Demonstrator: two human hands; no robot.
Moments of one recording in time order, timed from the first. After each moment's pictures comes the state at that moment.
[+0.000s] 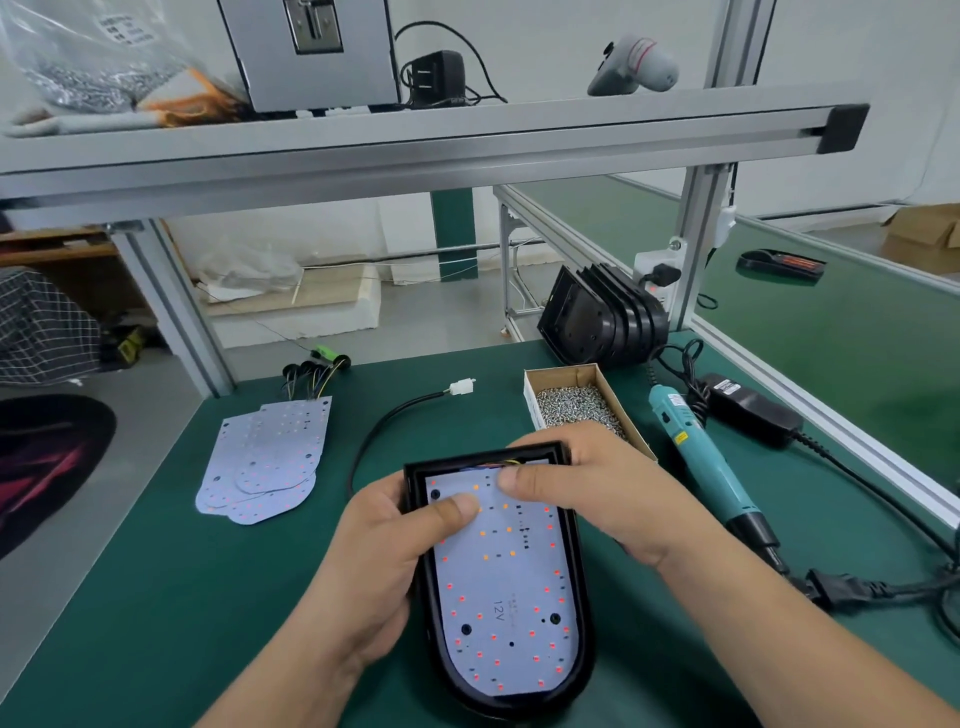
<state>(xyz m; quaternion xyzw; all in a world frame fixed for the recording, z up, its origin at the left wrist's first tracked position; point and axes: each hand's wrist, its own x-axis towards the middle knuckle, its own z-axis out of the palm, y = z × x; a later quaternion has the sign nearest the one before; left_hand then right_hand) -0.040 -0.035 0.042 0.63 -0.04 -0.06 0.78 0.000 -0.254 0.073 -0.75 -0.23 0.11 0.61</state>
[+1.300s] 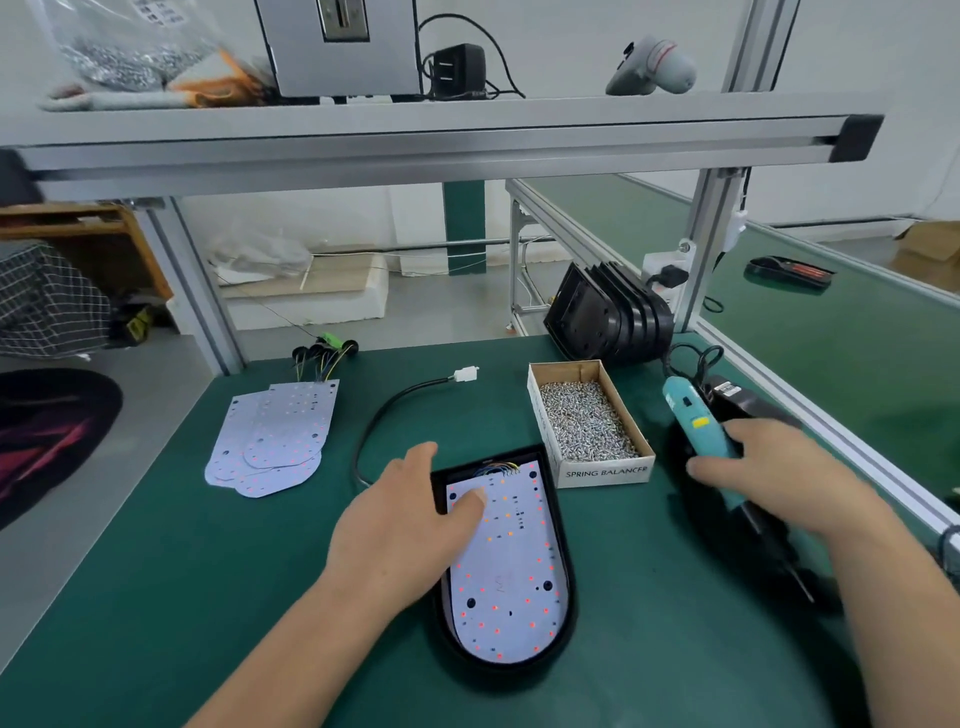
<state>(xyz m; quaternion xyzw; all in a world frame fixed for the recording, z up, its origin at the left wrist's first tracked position) -0.036 -0.045 0.044 0.96 0.05 0.01 0.26 0.020 -0.406 0.051 -0.96 0.07 0.01 0.29</state>
